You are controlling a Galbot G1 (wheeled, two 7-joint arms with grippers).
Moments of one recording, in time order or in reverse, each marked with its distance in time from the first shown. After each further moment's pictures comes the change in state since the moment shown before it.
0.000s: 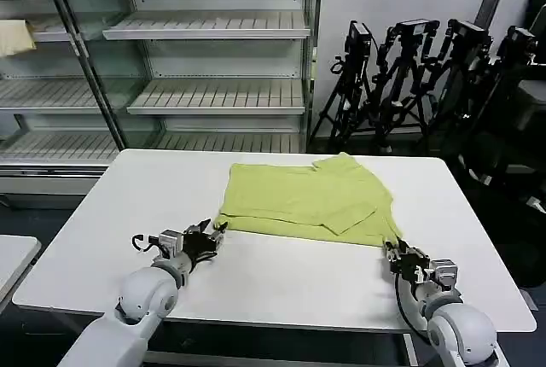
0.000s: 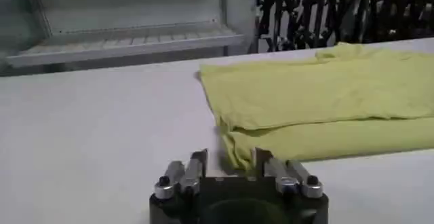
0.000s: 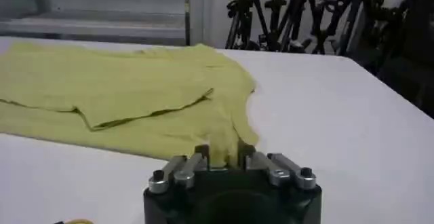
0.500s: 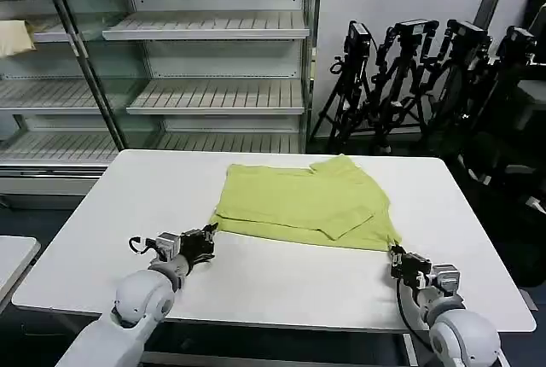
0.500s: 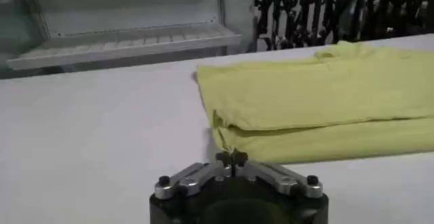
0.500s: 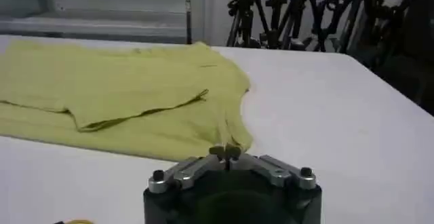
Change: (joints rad) left arm 0.094 0.040 -0.046 -0.081 0.014 0.001 0.012; right arm -0.114 0.008 0.038 0.112 -0.004 -0.005 -0.012
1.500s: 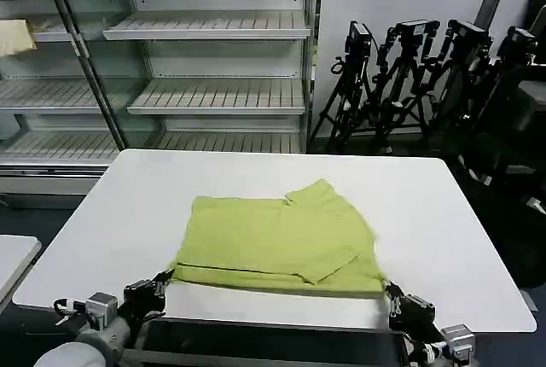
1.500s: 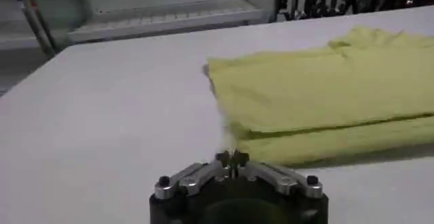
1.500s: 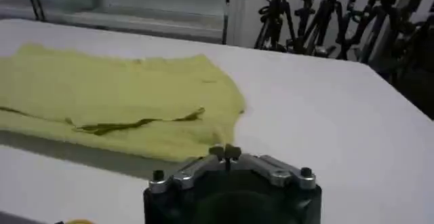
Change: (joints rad) left arm 0.515 0.069 -0.381 -0.334 -0.016 -0.005 0.029; right arm -0.360 0.022 0.060 0.300 -0.103 0.080 -0.041
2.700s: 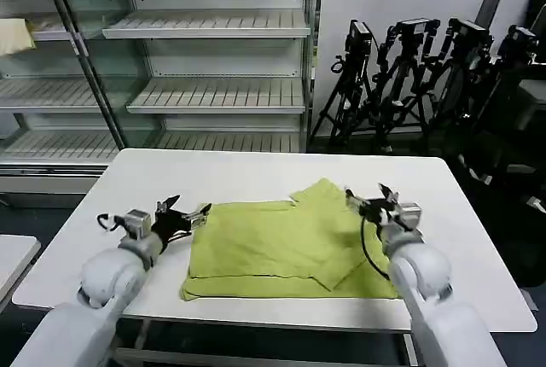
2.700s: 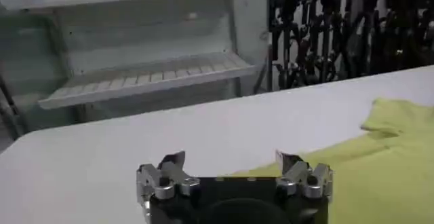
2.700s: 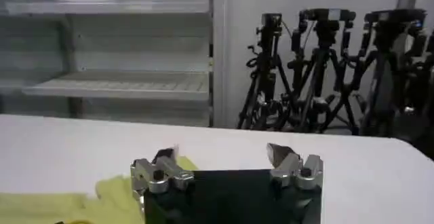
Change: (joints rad) left arm -0.705 -0.010 0.349 0.447 -0.042 0.000 0.049; right arm 1.012 0.054 -0.396 -0.699 0.146 -0.073 0.193
